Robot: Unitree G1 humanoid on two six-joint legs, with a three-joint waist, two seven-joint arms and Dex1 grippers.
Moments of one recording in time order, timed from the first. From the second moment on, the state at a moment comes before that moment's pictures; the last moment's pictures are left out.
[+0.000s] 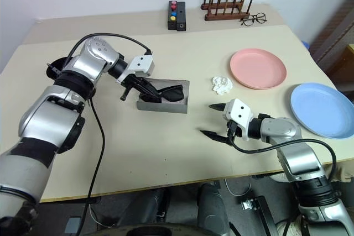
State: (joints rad) left arm -1.31 0.44 -0.47 1.14 0.06 -0.15 -1.61; right arm -0.17 -0.73 0.03 -0.18 0.28 0.21 0.99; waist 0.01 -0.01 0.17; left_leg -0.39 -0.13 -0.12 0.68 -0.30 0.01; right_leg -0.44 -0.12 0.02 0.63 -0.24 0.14
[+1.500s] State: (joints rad) left arm -1.38 0.40 -0.26 1.19 0.05 -0.16 -1.37; right arm -0.18 -0.74 -0.02 -0.17 0.28 0.20 0.94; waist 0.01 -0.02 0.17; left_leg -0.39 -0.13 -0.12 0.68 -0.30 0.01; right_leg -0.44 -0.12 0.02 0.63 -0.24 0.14
